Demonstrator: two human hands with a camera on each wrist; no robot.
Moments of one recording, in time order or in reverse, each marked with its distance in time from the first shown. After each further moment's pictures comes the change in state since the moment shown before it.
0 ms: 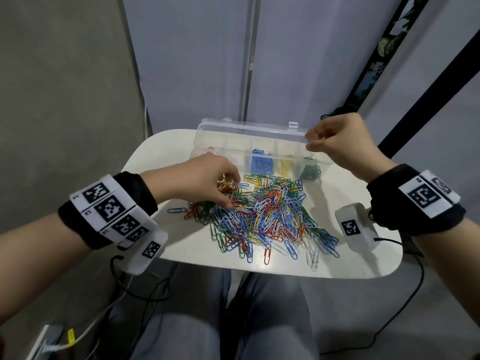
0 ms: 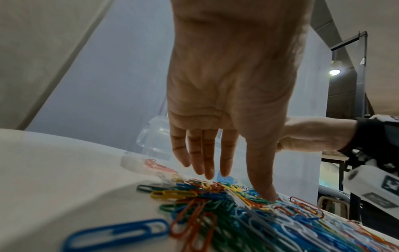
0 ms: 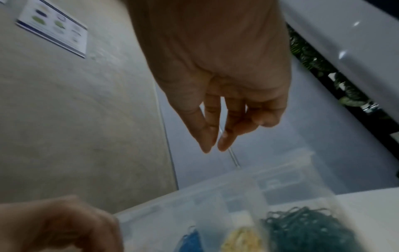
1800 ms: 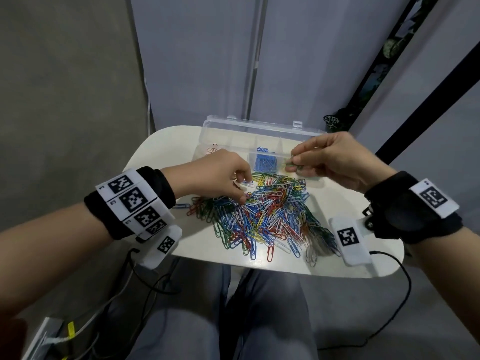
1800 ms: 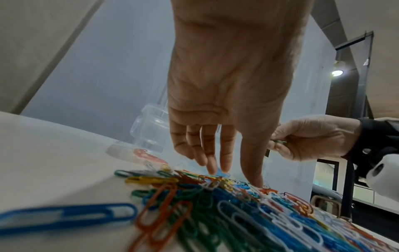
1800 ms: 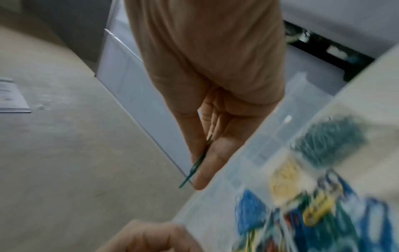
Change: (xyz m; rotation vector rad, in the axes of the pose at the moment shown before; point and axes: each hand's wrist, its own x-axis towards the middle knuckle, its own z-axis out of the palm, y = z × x) left_hand 0.011 0.005 0.008 -0.101 0.048 0.012; right_hand -0.025 -0.019 0.010 0.589 -0.371 0.317
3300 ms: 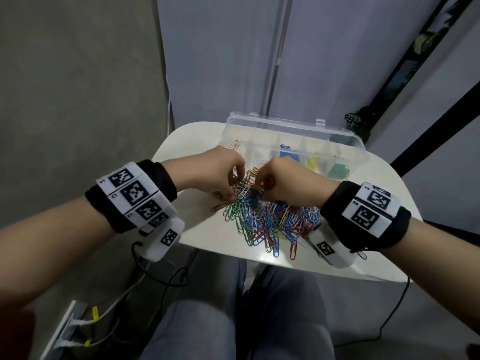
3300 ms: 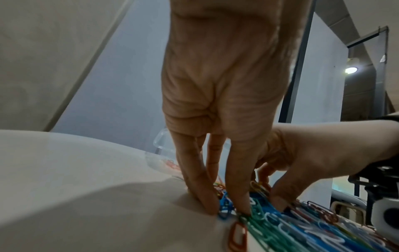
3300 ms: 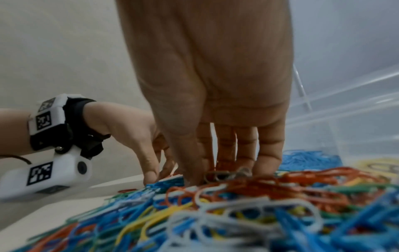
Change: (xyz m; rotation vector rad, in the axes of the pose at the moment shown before) left_hand -0.024 -0.031 -0.009 0.029 -0.061 -0.178; right_hand 0.016 0.022 0.094 -1.236 -0.256 -0.359
